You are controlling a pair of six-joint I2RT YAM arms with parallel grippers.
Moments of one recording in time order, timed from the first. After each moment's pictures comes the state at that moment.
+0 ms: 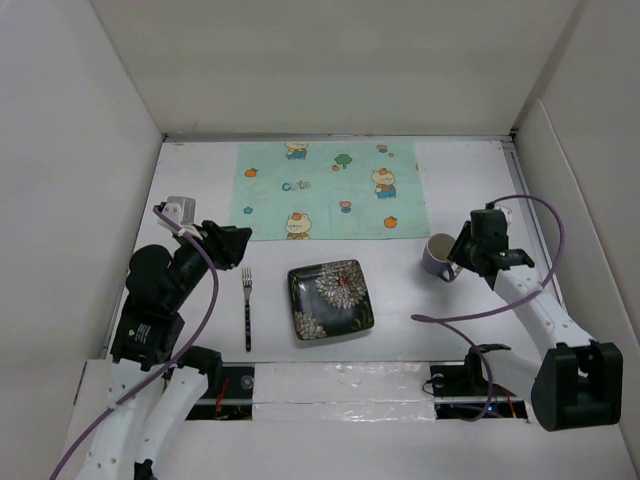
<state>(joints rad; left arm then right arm) -0.25 0.51 0.81 -0.40 0.21 -0.41 0.08 1.07 0.68 -0.44 0.22 0.50</state>
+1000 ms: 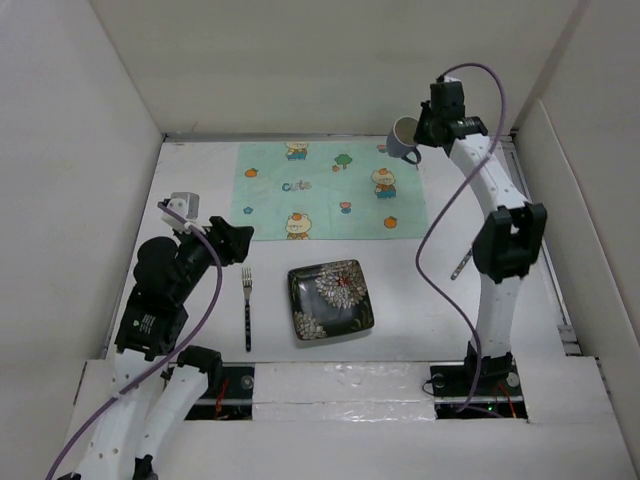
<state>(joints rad) -0.25 0.55 0.81 -0.43 0.13 -0.39 0.17 2.02 2.00 -0.59 0.18 0.34</state>
